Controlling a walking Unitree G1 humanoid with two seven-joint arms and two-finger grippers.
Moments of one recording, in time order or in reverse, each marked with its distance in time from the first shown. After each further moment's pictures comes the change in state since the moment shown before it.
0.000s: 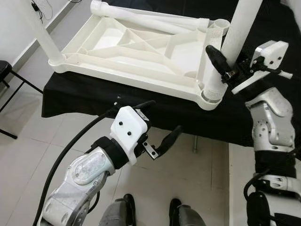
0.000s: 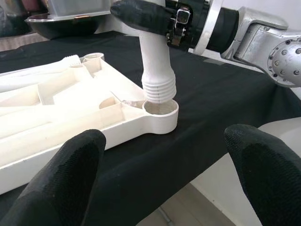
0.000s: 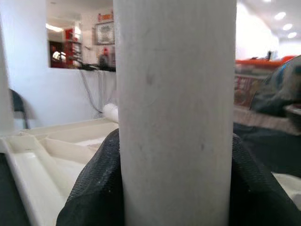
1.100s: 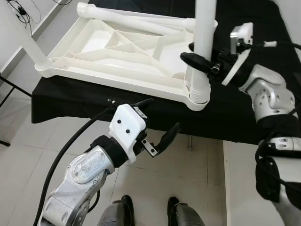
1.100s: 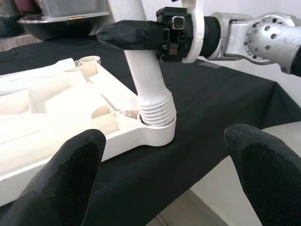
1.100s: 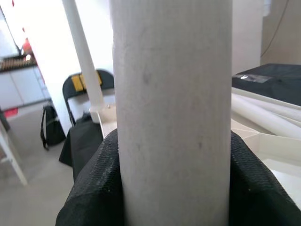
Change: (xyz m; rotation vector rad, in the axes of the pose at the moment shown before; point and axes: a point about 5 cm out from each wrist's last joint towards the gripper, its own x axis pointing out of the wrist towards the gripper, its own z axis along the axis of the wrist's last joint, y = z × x) left arm 0.000 0.001 0.000 -0.009 -0.006 0.017; right arm 0.029 -0.009 -0.019 0.351 0.173 0.405
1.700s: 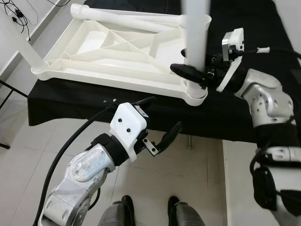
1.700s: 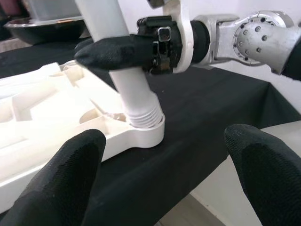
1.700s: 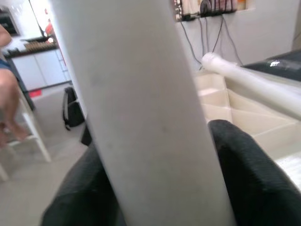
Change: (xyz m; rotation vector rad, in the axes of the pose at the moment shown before) left arm 0.002 0.002 0.002 0.011 -0.015 -0.006; right arm 0.019 0.011 0.006 -0.042 0.085 0.114
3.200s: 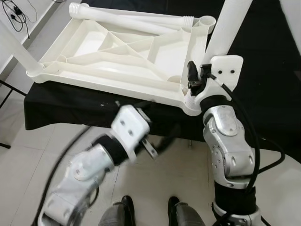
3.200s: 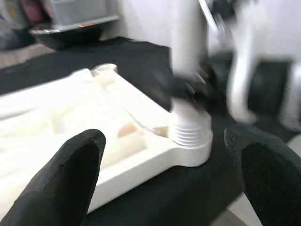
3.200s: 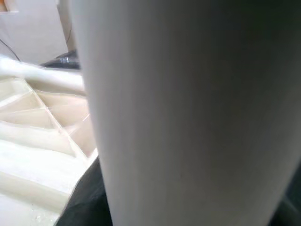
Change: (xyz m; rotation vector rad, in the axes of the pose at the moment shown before) left arm 0.002 0.023 0.006 0.070 -0.013 0.050; right arm 0.013 0.091 -0.036 -0.053 0.086 -1.034
